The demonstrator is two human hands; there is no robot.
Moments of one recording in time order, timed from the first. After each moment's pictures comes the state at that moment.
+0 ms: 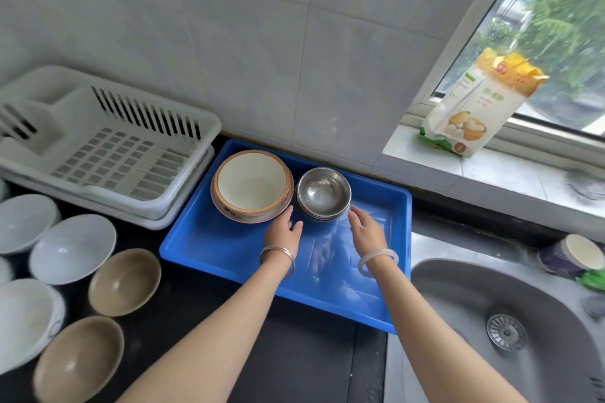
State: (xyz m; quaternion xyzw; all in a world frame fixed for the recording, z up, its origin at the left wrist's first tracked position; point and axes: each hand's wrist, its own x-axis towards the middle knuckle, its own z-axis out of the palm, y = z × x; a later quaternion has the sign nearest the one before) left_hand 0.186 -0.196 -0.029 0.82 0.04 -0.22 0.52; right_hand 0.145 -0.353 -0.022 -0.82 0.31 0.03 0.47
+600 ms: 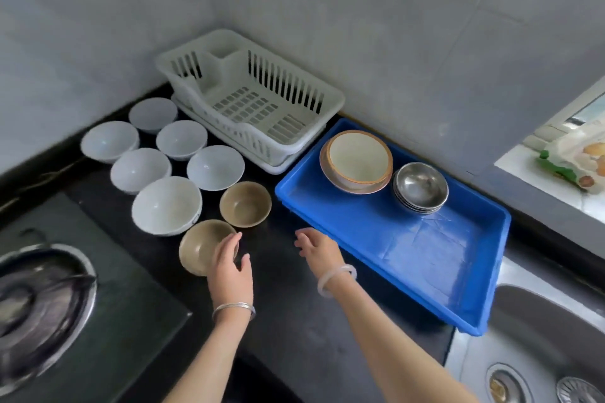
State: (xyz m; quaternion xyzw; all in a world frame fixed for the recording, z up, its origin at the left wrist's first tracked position) left_hand 0.032 0.022 -0.034 0.84 0.26 0.12 0.46; right_hand 0.090 -0.125 -0.041 -0.84 0.10 0.23 0.49
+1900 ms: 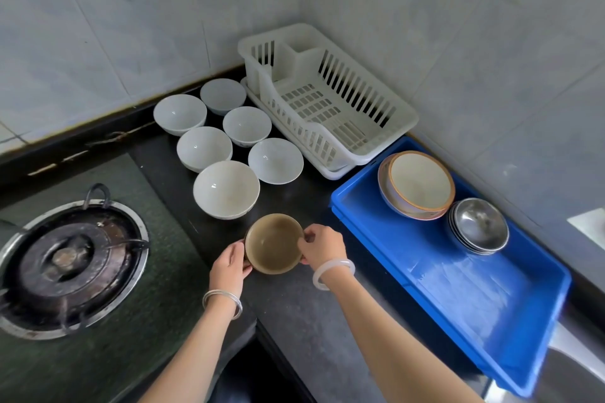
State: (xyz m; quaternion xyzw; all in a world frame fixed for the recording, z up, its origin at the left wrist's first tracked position) left_hand 0.026 0.115 -0.083 0.54 0.44 0.02 0.72; right_hand 0.106 -0.026 -0.016 -0.90 0.05 0.27 0.35
